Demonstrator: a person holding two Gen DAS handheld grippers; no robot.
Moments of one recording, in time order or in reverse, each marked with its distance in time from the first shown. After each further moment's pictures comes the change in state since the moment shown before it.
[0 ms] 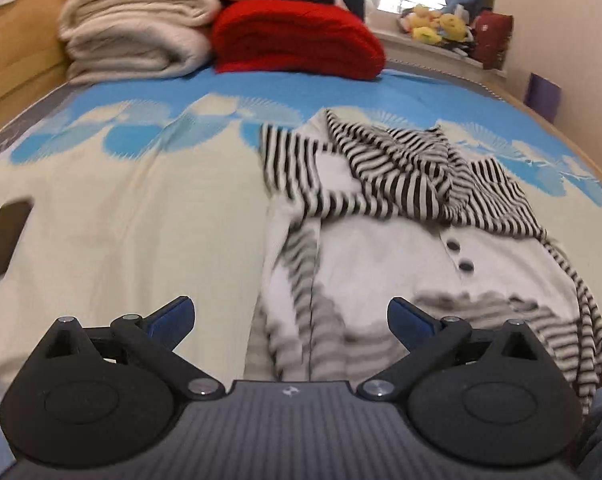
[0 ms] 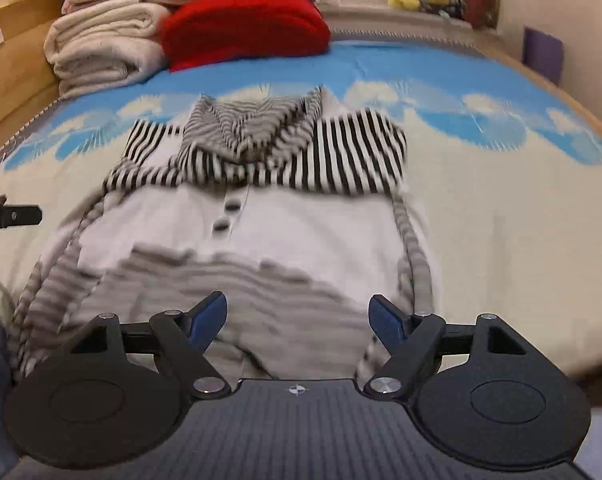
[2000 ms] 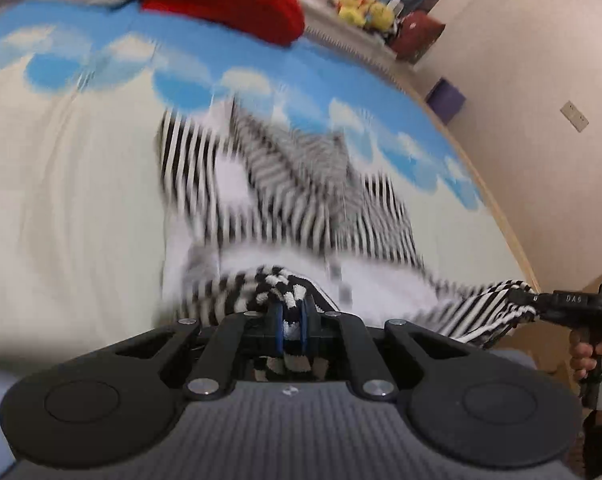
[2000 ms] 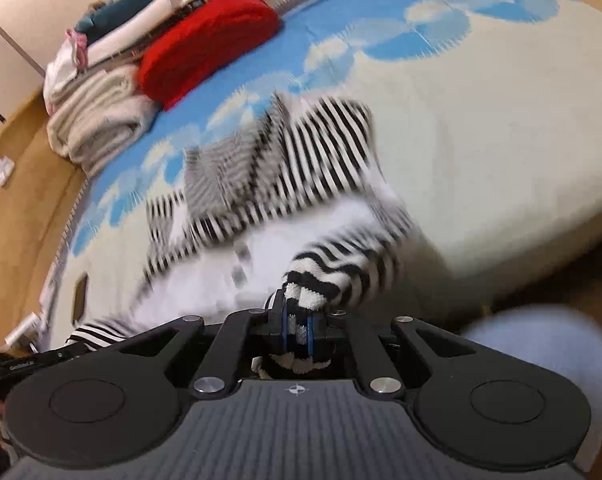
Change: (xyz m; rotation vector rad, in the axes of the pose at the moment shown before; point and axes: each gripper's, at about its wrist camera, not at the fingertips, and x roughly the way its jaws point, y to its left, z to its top) left arm -0.035 0.048 0.068 -0.111 0.171 -0.439; right arm -0.075 -0.112 0.028 0.416 0.122 0.239
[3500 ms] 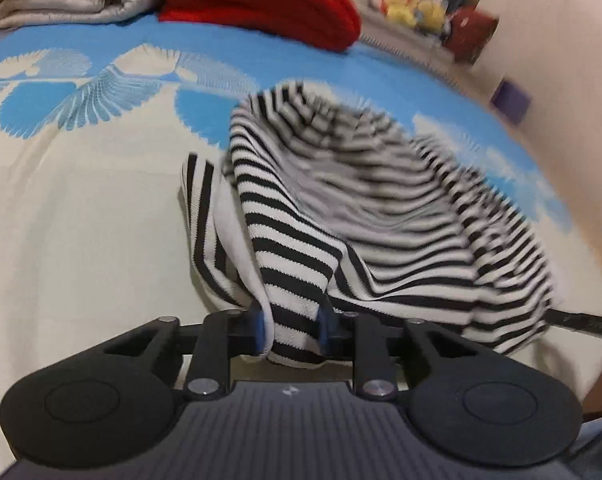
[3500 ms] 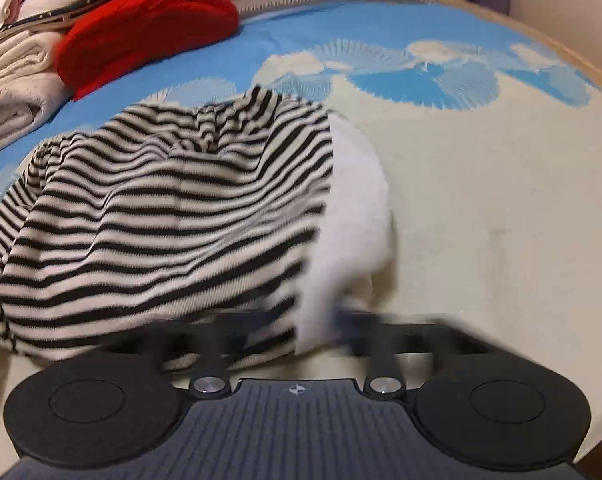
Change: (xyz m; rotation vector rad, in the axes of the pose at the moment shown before) left arm 0.165 0.066 0.050 0.053 -0.066 0.159; right arm 0.213 -0.004 0.061 -0.169 -0.097 -0.310
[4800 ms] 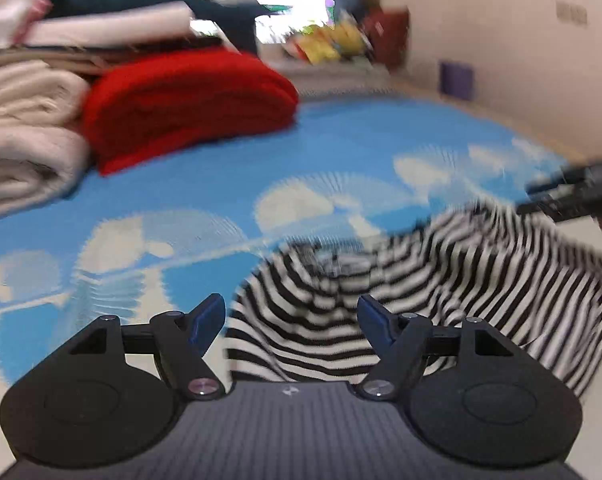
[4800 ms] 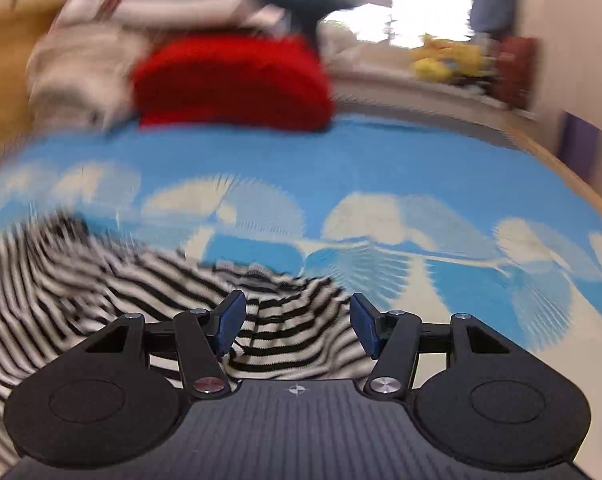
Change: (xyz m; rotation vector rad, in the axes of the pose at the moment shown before) left arm 0.048 -0.002 0.101 0.439 -0.161 0.020; right arm 0.059 0.053 0.136 -0.438 -0.211 0.080
